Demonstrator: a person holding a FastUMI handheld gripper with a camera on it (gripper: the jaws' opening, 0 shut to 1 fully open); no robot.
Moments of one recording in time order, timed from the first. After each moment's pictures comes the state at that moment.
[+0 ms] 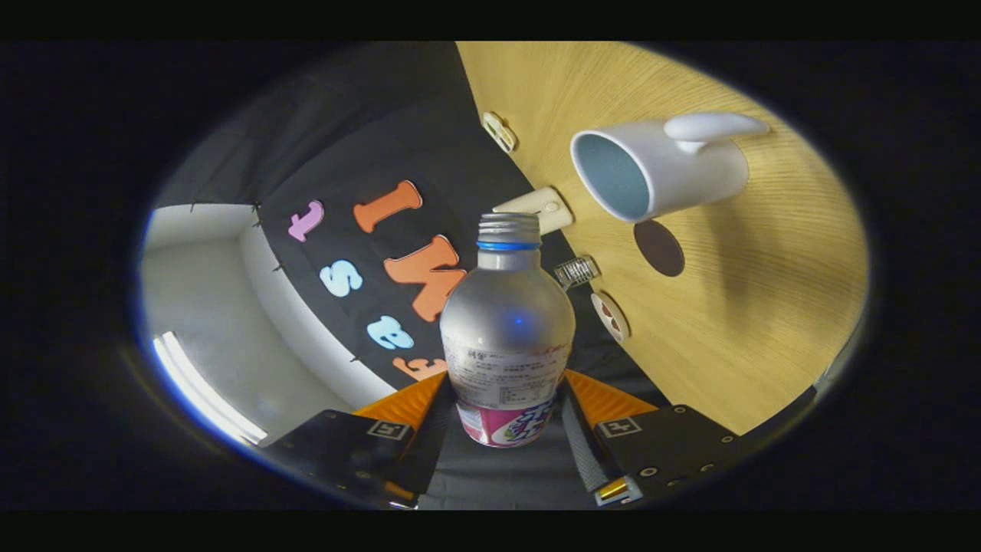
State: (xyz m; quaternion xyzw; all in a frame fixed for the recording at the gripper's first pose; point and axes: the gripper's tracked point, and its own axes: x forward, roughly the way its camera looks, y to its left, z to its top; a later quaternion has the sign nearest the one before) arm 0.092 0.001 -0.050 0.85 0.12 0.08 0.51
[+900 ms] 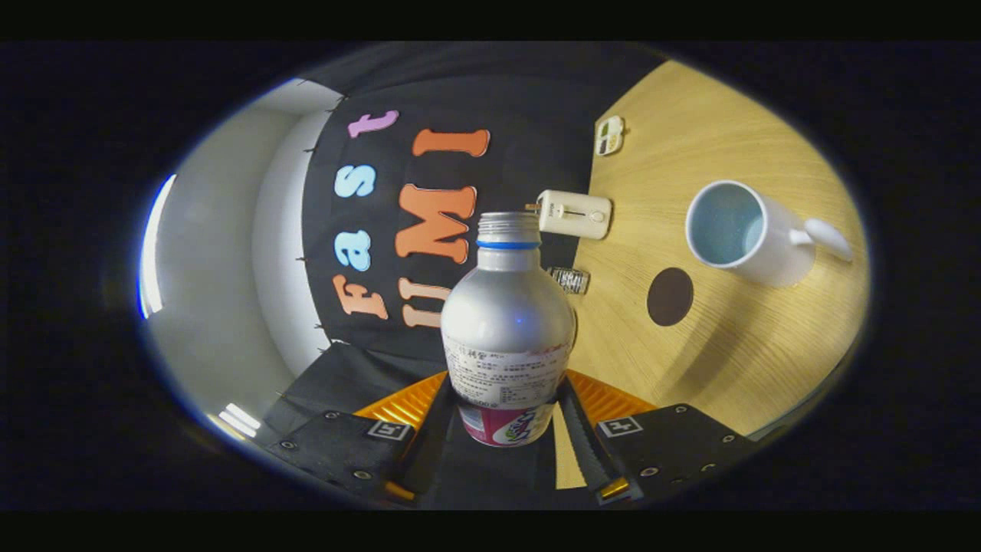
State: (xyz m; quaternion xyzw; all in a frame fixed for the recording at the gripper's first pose) arm 0.084 0.029 -0.052 0.62 0.16 0.12 0.76
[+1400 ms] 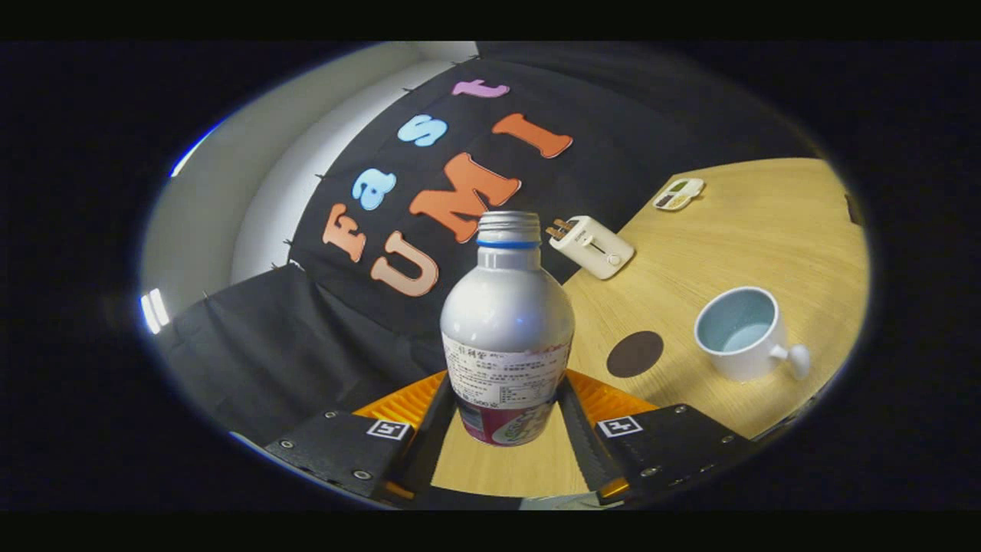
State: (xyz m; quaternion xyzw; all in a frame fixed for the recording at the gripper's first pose) arm 0.088 0.013 -0.064 0.41 0.17 0.11 0.89
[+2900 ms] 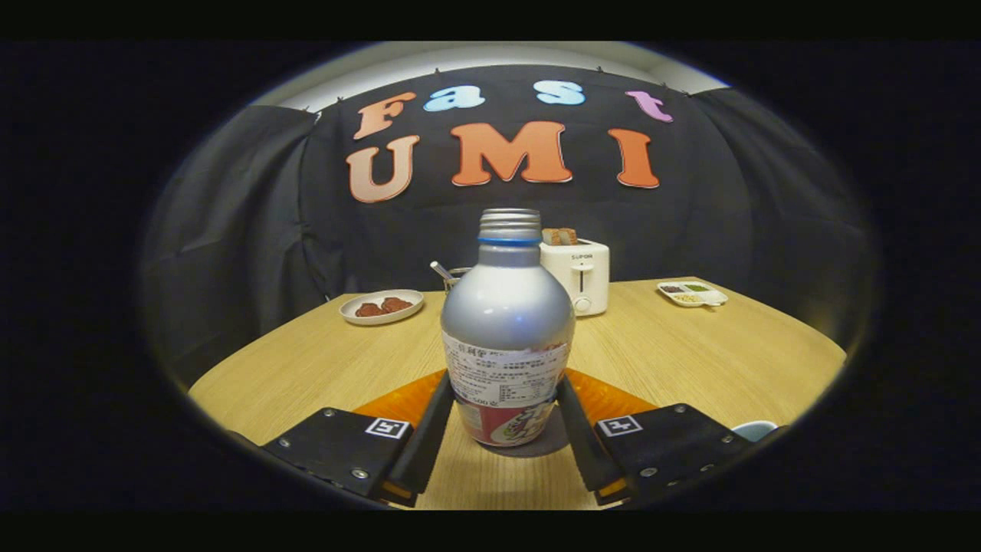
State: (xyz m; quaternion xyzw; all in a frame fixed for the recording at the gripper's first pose) arm 0.225 0.016 -0.171 0.04 0.19 0.03 0.98
